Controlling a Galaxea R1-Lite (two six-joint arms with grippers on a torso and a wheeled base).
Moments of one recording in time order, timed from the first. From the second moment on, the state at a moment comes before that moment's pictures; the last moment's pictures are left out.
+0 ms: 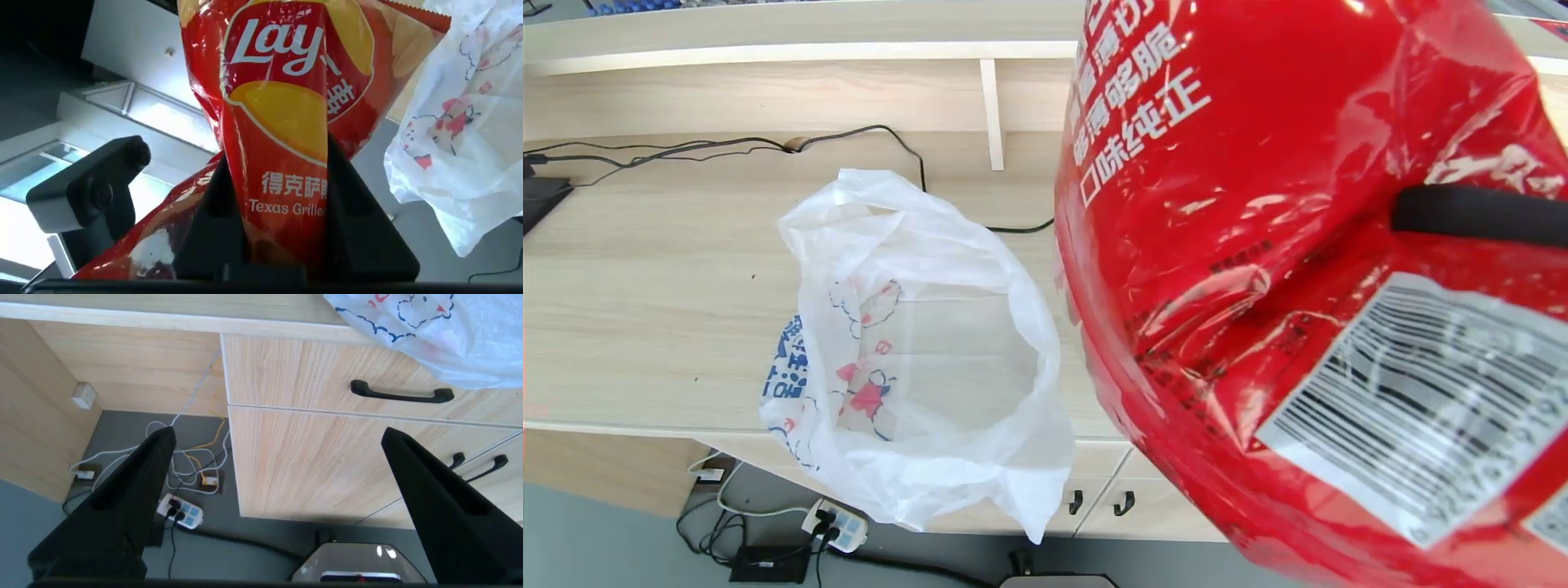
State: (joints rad) left arm 0.00 0.00 0.00 -0.02 0.00 0.03; right arm 0.84 1.20 -0.70 -0.80 0.44 0.84
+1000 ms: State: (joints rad) left arm 0.00 0.00 0.00 -0.02 0.00 0.03; right arm 0.22 1.40 -0.89 -0.79 0.20 -0.50
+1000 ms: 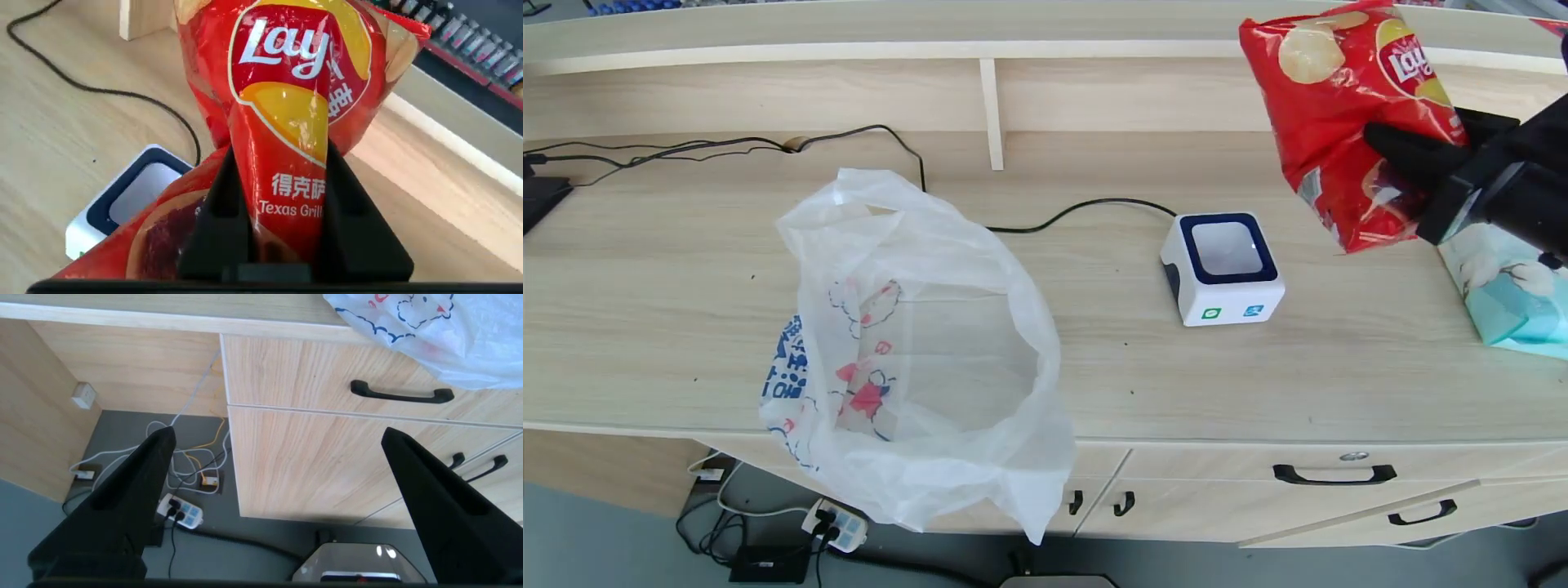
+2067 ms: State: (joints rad) left arm 0.00 0.00 0.00 -0.02 0.00 0.03; right arm 0.38 1.50 -0.84 -0.81 0.14 -0.79
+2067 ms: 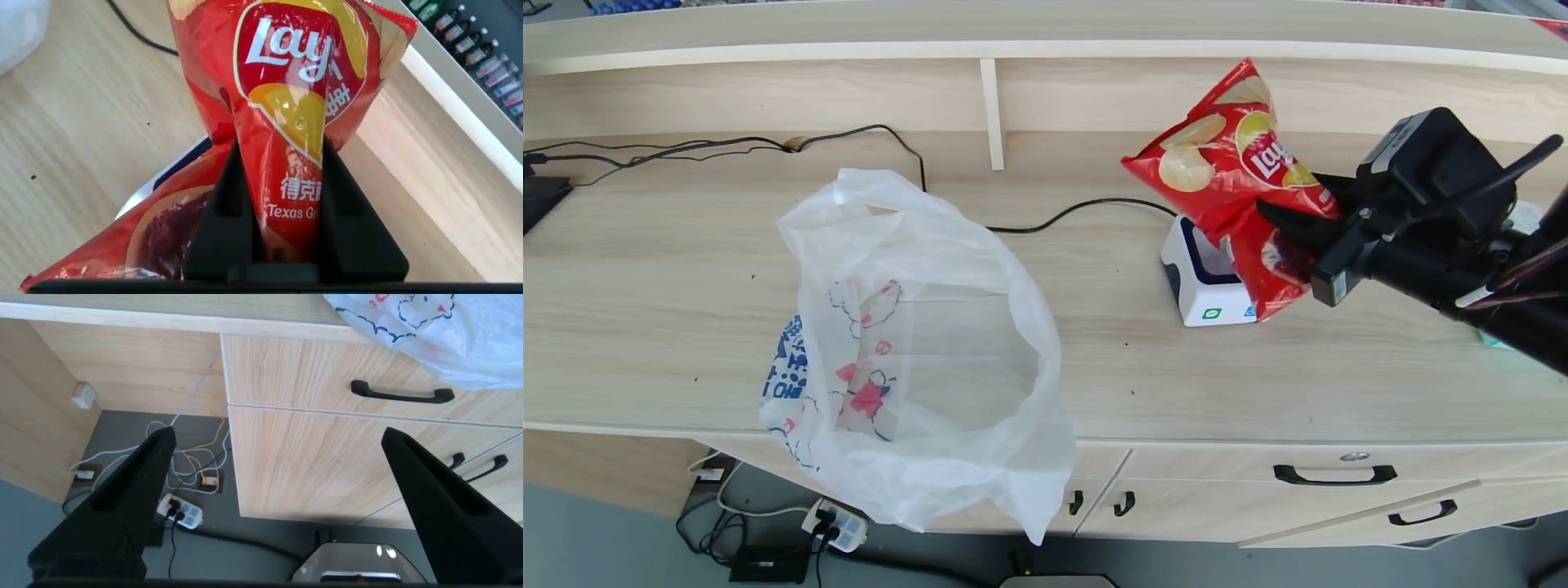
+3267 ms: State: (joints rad) left arm 0.00 0.00 0.00 -0.02 0.00 0.03; right arm 0.64 1.39 -0.68 -0.84 0.06 -0.37
